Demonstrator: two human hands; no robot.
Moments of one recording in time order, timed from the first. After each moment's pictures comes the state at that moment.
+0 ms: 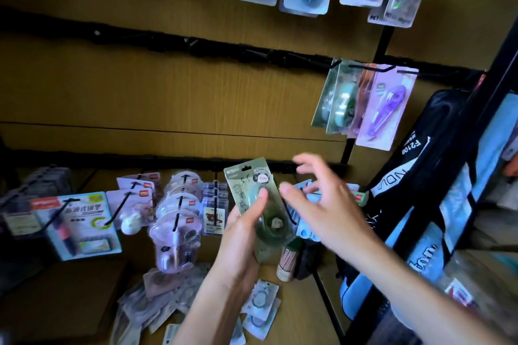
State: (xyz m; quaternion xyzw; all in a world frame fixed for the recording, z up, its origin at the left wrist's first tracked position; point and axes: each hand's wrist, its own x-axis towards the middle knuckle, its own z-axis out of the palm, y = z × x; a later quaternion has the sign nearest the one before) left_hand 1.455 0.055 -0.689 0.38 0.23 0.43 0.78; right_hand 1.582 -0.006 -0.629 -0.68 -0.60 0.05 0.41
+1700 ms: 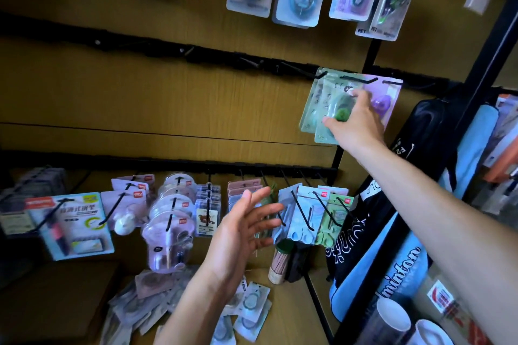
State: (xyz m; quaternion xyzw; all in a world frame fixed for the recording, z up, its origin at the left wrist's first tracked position) left_hand 1.451 0.049 -0.685 0.51 0.23 0.41 0.72; right_hand 1.662 0.060 -0.534 -0.80 -0.41 -0.11 0.42
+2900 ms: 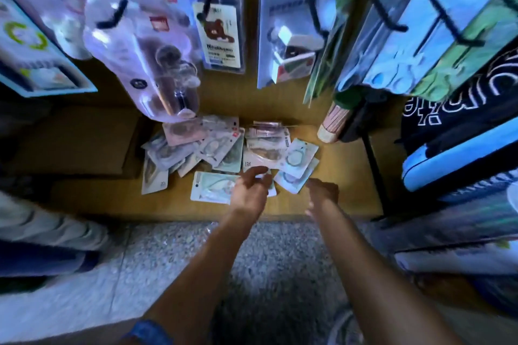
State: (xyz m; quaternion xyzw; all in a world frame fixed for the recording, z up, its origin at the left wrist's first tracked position) left_hand 1.467 0.088 -0.989 0.42 0.61 0.26 0.62; right_hand 1.629 0.083 -1.084 -0.84 0.00 0.40 0.35
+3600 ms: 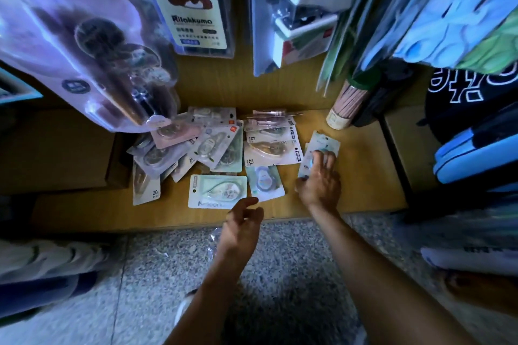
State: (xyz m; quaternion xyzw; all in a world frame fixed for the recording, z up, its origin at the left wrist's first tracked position) left_hand 1.426 0.080 -1.085 0.47 0.62 0.21 0.59; right_hand 1.622 0.107 -1.141 -0.88 -0.43 0.11 0.15
